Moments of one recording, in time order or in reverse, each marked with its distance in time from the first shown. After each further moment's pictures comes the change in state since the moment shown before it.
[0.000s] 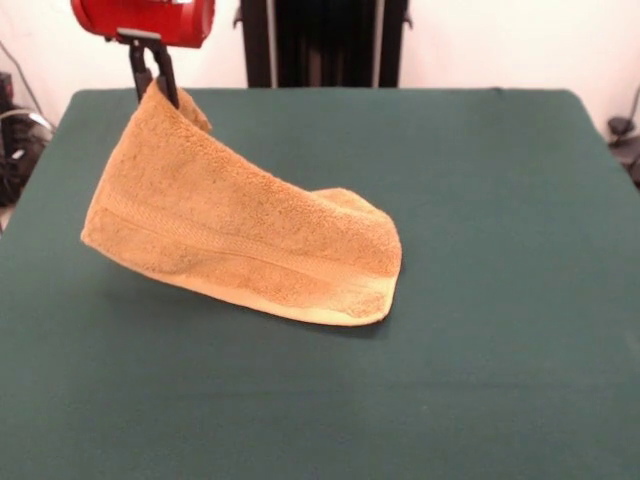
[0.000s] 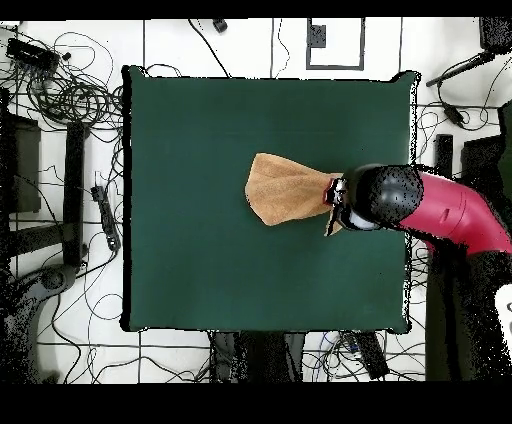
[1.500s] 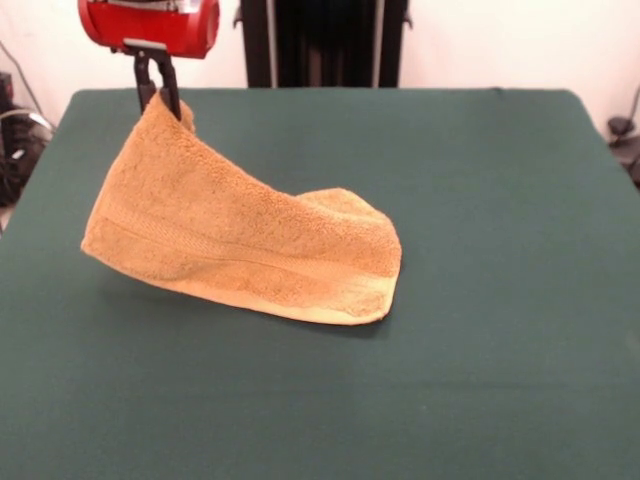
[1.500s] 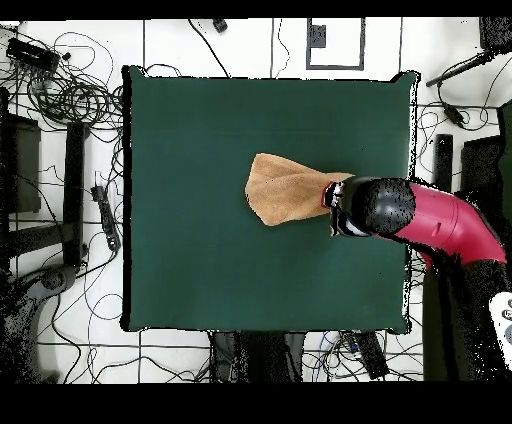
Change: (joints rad) arm -0.010 -0.011 0.000 0.061 -0.005 -0.115 0.000
